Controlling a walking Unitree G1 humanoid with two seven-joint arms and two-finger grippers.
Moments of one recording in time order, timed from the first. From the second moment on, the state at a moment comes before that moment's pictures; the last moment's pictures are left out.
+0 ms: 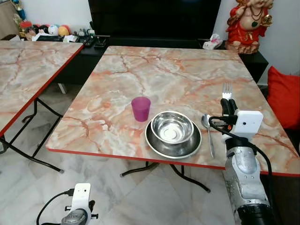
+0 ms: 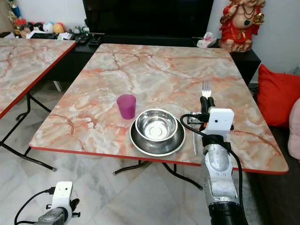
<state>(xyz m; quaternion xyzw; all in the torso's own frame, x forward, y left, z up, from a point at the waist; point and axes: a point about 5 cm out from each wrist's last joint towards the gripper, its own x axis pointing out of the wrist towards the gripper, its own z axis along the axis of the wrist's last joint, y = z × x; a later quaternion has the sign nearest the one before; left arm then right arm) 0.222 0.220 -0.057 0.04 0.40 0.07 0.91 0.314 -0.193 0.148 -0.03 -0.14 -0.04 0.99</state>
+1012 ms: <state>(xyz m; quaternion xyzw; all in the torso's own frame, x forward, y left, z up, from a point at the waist) 0.224 0.220 -0.055 0.04 0.40 0.07 0.91 0.316 -0.215 0.128 -0.09 -0.06 -0.09 0.99</state>
